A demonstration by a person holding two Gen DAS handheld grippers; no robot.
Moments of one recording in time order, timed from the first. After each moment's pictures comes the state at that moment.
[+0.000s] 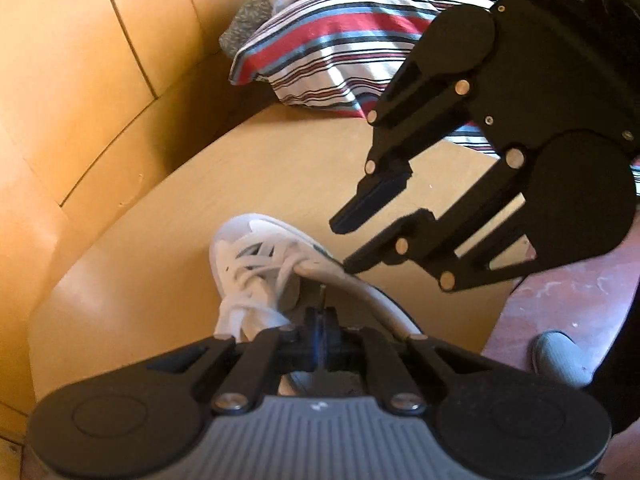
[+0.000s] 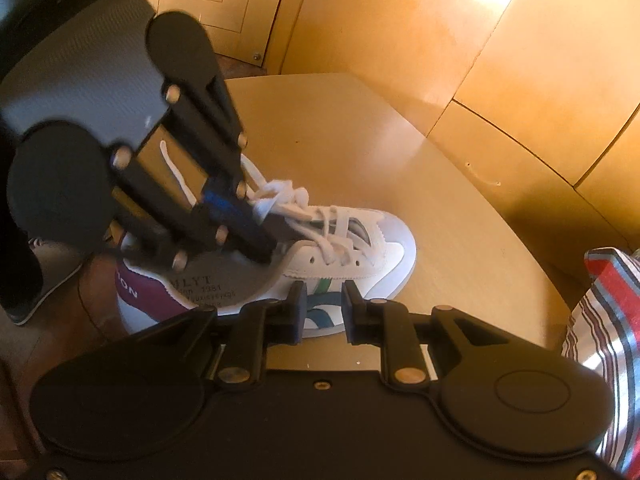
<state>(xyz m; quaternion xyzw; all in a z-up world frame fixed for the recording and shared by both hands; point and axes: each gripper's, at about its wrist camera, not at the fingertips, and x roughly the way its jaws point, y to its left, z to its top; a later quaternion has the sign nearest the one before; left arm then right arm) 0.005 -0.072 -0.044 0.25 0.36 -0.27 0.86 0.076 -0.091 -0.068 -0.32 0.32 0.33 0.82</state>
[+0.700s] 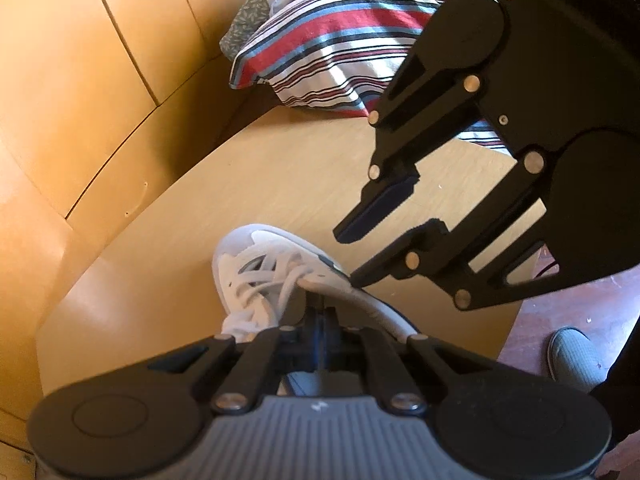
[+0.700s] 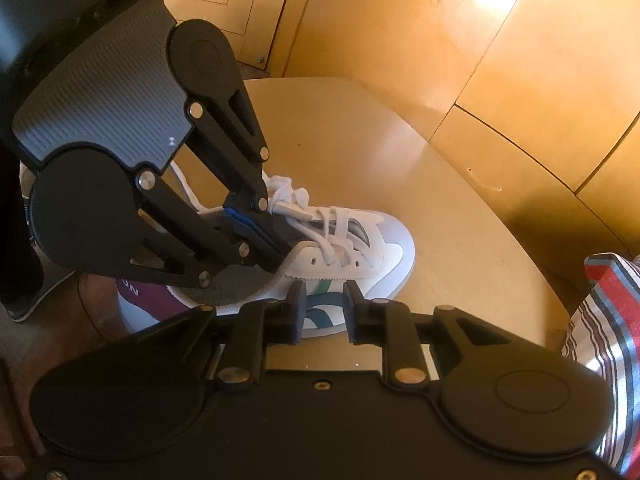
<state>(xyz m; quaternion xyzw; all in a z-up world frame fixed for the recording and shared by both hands) 0.010 -0.080 -0.052 0.26 0.35 -0.27 0.86 0.084 -0.091 -0.073 -0.33 0.32 0.34 0.82</state>
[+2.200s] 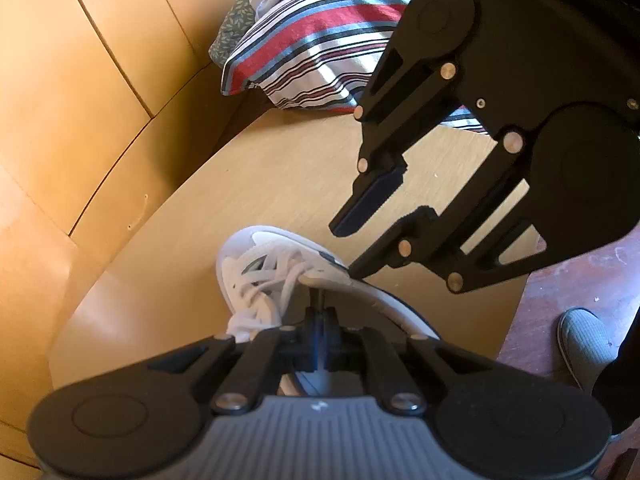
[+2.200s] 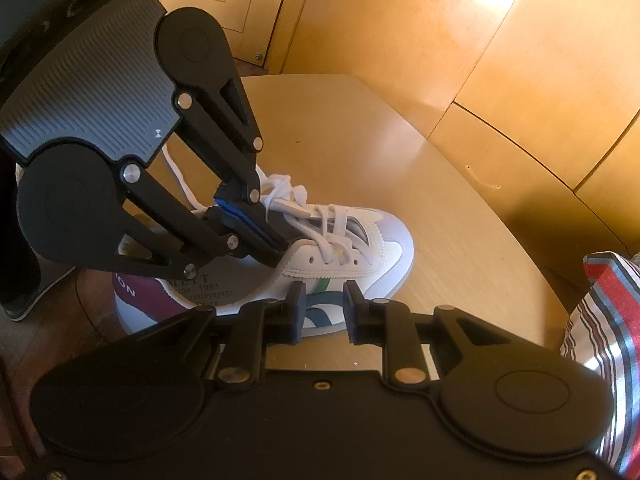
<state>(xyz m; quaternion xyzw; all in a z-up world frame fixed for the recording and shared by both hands) 0.004 -0.086 -0.063 0.30 0.34 -0.27 0.85 0.068 -0.096 -0.055 -0.33 0.31 0.34 0.82</state>
